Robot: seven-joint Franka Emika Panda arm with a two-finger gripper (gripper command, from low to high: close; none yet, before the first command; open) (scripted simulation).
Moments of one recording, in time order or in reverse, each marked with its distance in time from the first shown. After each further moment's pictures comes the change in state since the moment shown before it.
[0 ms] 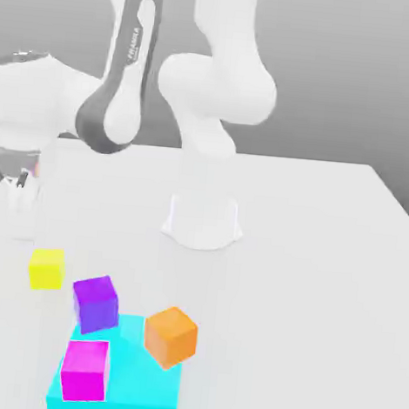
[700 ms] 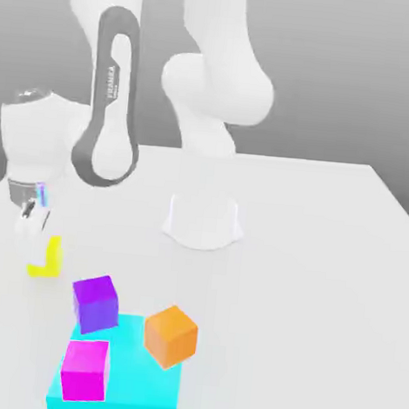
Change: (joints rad) arm -0.113 0.014 0.120 -0.006 0.010 0.012 -0.002
